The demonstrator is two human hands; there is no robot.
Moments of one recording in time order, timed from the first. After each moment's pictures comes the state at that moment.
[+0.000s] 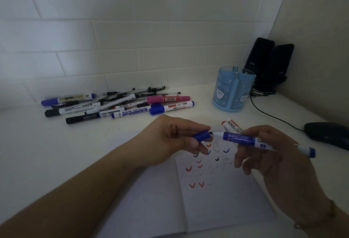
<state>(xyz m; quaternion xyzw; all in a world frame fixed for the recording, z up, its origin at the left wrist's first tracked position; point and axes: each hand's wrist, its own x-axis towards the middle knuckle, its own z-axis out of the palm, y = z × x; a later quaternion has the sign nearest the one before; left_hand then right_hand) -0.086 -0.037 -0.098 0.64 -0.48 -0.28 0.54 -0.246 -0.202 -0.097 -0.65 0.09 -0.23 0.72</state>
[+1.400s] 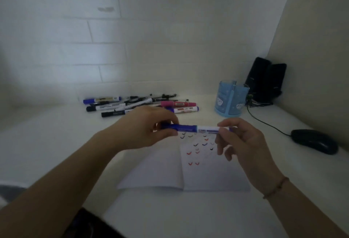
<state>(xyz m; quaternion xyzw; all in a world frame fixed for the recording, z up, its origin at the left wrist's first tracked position) -0.112 0.035 -0.050 0.79 -0.56 0.11 0.20 -0.259 -0.175 -0.080 -0.74 0.06 -0.25 0.62</state>
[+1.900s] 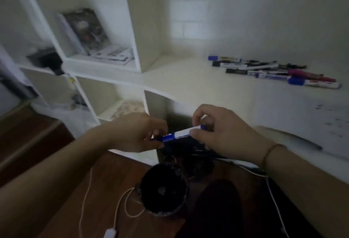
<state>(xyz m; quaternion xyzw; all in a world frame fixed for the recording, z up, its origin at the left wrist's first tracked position) -0.238 0.350 -0.111 0.94 -0.33 -0.05 0.06 -0.257 0.101 -0.084 -0.89 -0.25 0.03 0.38</state>
